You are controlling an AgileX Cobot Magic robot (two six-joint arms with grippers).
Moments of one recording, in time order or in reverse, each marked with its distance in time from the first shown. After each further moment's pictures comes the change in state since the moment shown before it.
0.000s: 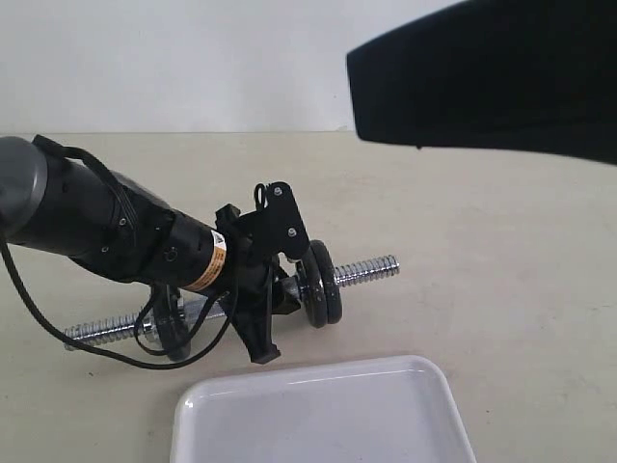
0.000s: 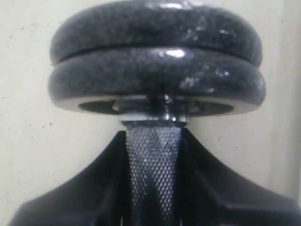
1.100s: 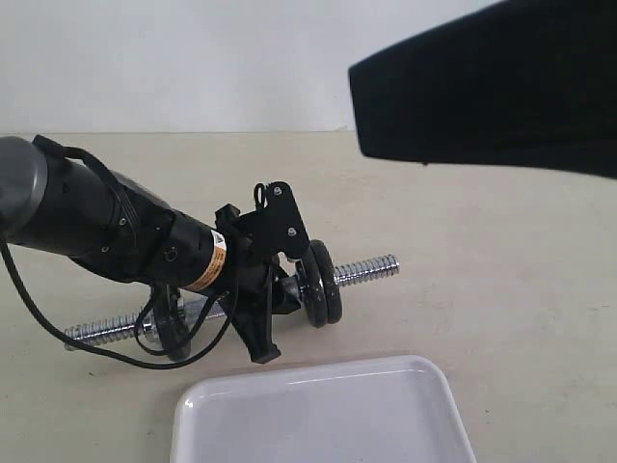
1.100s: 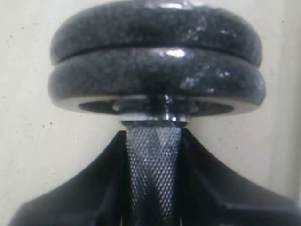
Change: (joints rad) left arm 0.000 0.000 0.000 -0.004 0.000 0.000; right arm 0.000 0.000 0.000 0.000 0.026 -0.002
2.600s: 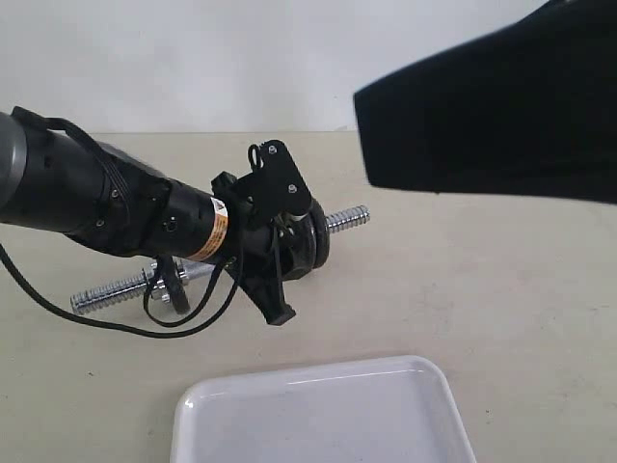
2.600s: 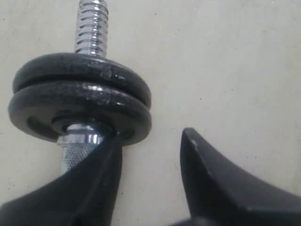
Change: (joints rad) left arm 0.000 -0.038 -0.036 -0.032 0.031 -0.050; right arm 0.000 0.000 0.000 0.000 0.042 0.000
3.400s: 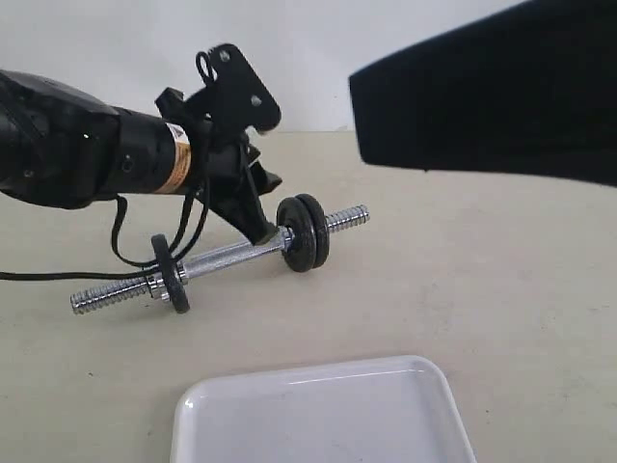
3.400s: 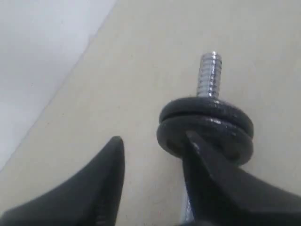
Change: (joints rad) left arm 0.000 -0.204 0.000 0.012 0.205 -0.092; right arm 0.000 0.000 0.000 -0.002 -0.046 -0.018
